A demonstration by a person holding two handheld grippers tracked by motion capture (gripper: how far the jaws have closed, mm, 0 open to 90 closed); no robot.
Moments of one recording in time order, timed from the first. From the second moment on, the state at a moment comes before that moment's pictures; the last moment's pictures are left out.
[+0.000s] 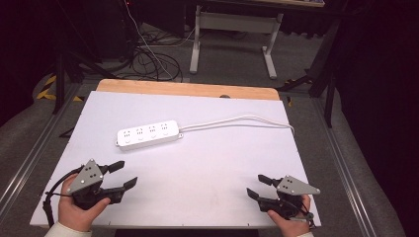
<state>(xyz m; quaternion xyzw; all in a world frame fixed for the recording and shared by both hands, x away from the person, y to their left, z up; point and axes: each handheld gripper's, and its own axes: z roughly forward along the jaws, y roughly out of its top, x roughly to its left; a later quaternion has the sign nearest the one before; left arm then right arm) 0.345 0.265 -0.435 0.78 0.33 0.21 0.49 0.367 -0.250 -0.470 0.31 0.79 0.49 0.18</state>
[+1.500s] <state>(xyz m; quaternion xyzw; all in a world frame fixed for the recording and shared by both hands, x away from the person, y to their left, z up) 0.416 0.235 -0.382 0.81 0.32 0.18 0.46 0.368 -0.249 -0.472 0.31 0.79 0.49 0.18</state>
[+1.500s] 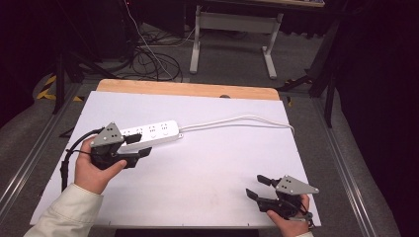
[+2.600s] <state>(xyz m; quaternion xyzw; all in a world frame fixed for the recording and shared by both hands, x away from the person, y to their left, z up) 0.491 0.204 -0.417 0.80 0.36 0.17 0.46 0.368 -0.249 -0.472 0.31 0.80 0.49 0.18</state>
